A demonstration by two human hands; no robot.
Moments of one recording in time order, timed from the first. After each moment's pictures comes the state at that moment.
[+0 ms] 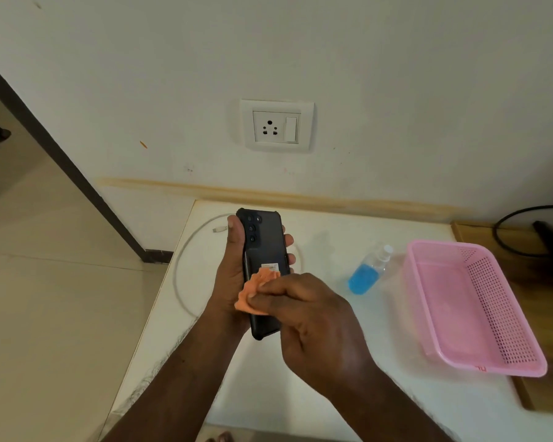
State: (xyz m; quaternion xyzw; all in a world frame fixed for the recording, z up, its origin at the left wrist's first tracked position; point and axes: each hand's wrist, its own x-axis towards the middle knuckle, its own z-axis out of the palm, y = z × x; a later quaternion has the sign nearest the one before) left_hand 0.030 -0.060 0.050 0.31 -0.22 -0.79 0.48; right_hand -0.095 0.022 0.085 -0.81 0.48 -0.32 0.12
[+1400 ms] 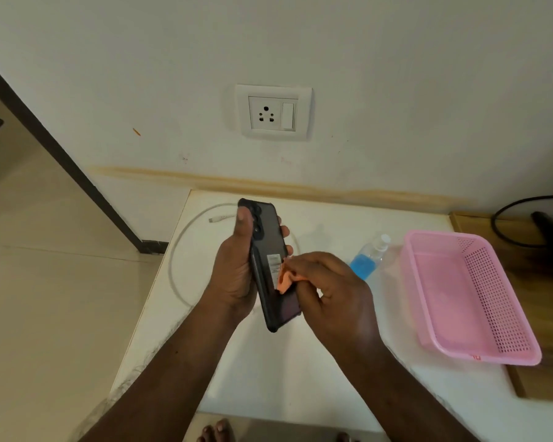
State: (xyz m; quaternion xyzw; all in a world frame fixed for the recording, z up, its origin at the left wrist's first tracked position) left_hand 0.024 -0.057 0.055 0.41 -0.30 -0.70 0.50; right_hand -0.120 0.006 0.055 -0.71 0.57 -0.39 0.12
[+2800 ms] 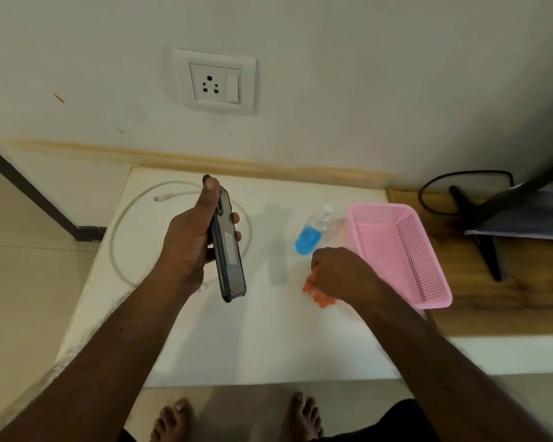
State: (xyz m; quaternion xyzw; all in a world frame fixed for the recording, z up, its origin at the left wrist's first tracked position) left_hand 0.022 -0.057 0.052 0.51 -0.32 -0.67 0.44; right_hand -0.223 -0.018 0.016 -0.61 0.73 0.12 0.27
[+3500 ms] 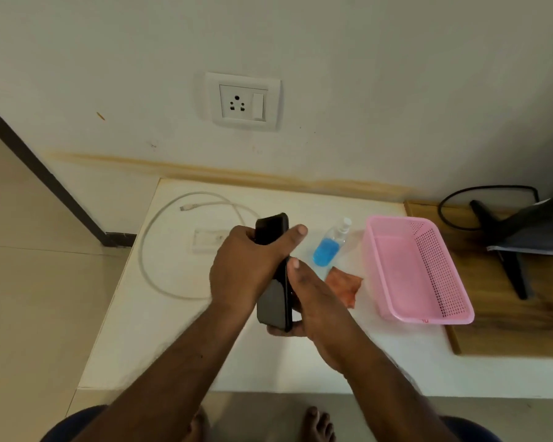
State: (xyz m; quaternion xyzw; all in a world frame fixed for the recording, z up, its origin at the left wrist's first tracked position) left_hand -0.020 -0.030 0.060 0.70 -0.49 -0.41 0.31; right_hand -0.128 0.042 0.070 -0.35 0.57 -0.38 0.64
